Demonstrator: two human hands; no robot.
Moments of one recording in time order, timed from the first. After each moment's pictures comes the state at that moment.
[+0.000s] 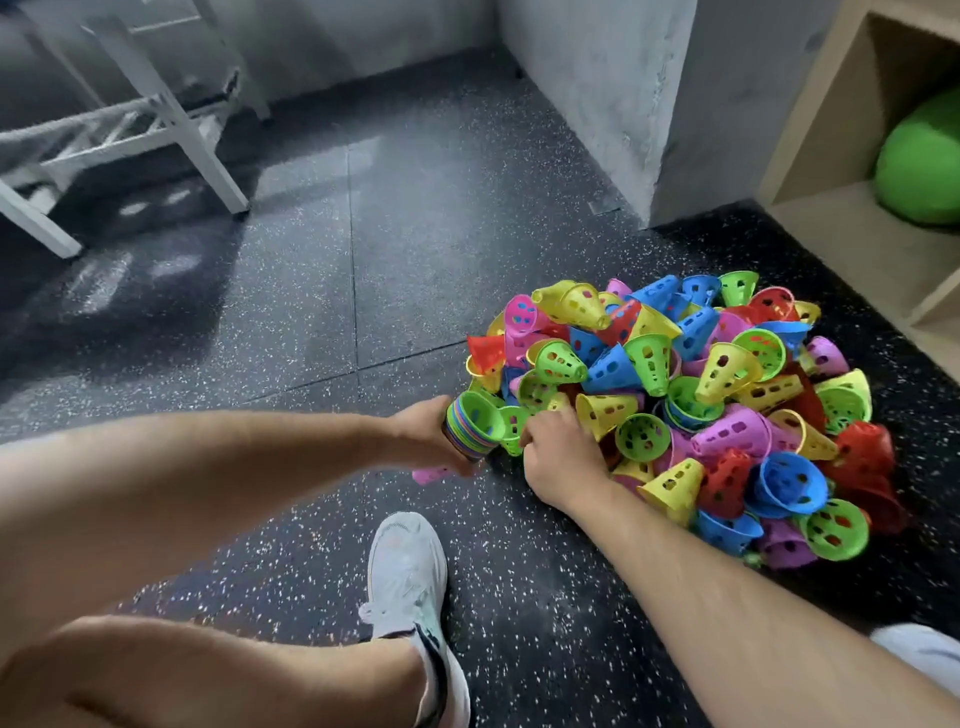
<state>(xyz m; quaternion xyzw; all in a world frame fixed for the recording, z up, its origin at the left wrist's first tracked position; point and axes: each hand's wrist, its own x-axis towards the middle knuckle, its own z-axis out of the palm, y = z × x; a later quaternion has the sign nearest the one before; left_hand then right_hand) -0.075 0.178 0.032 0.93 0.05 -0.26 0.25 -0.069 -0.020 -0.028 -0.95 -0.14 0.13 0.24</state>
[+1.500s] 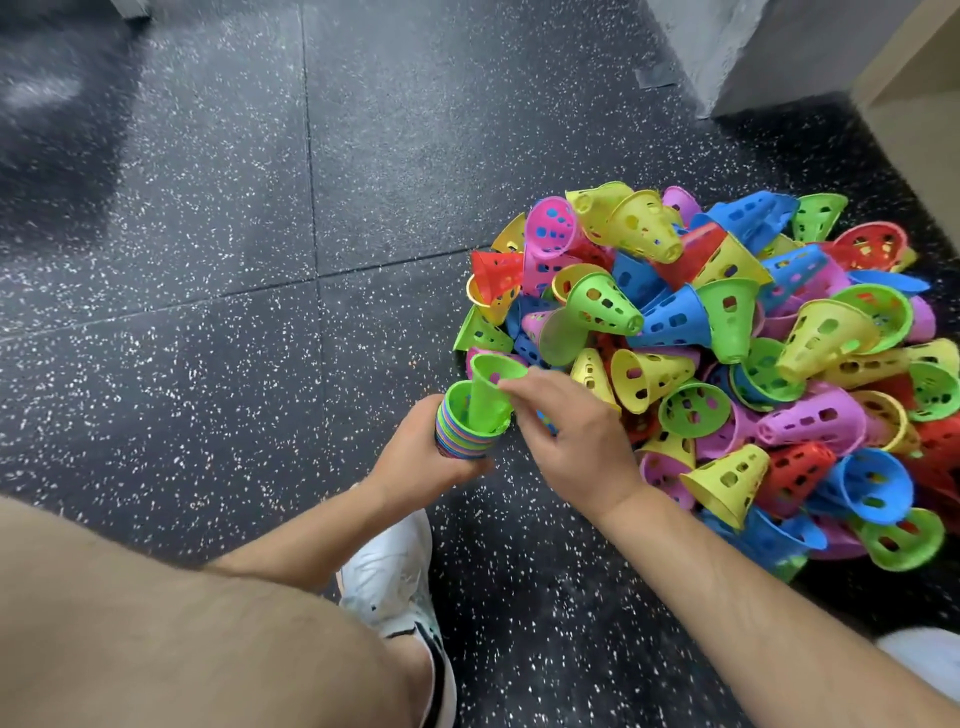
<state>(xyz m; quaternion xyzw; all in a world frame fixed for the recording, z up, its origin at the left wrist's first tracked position) -0.108 0.198 -0.111 0.82 0.14 -0.12 0.54 -0.055 0.005 -0.085 -0.86 -0.27 -0.07 0.43</state>
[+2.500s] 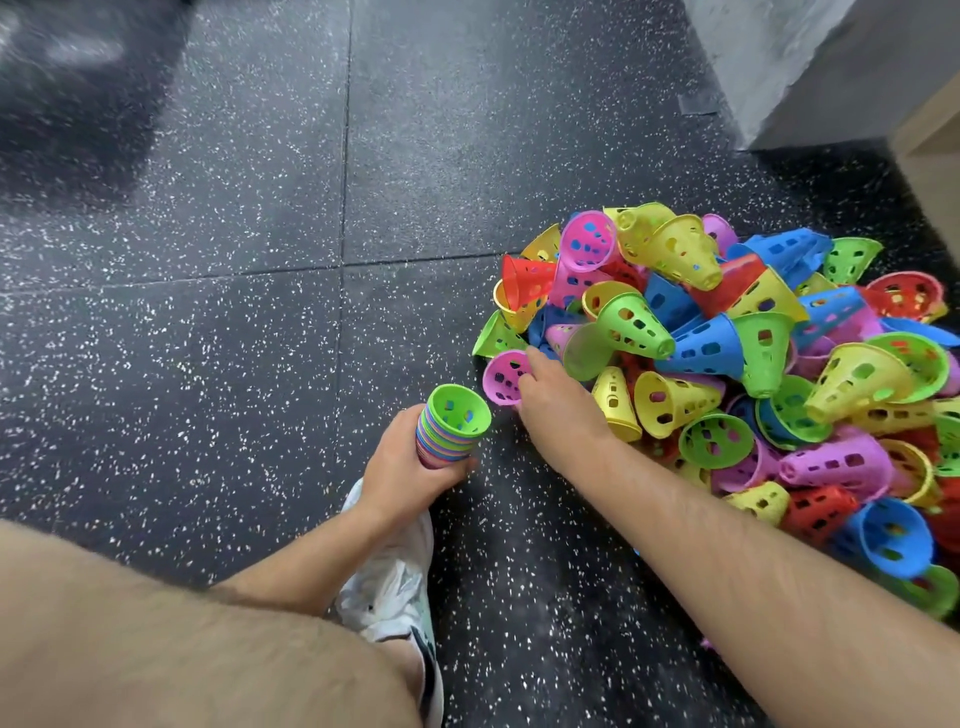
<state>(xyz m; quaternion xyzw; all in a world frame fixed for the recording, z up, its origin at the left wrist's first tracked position) -0.135 0.221 -0.159 0.85 0.21 -0.01 0.48 -0.005 0.048 -0.110 -0.94 -0.32 0.15 0.04</state>
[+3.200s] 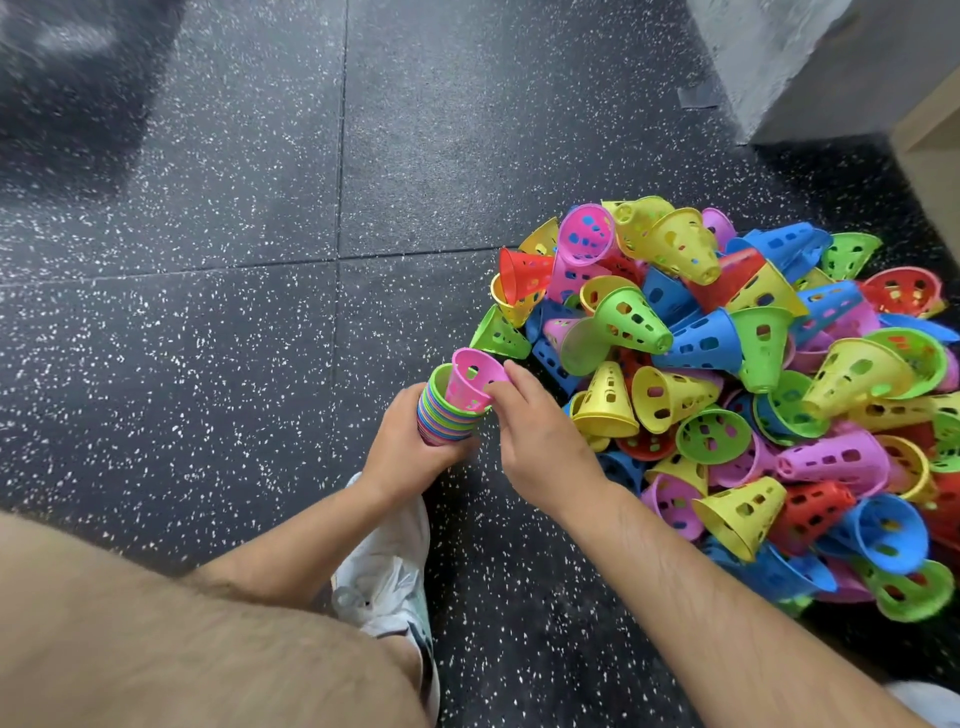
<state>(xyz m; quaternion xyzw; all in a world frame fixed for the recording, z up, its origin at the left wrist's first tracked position) -0.111 0.226 -0.168 0.83 0.18 0.01 0.53 -0.053 0.047 -0.105 -0.90 -0.29 0.10 0.31</state>
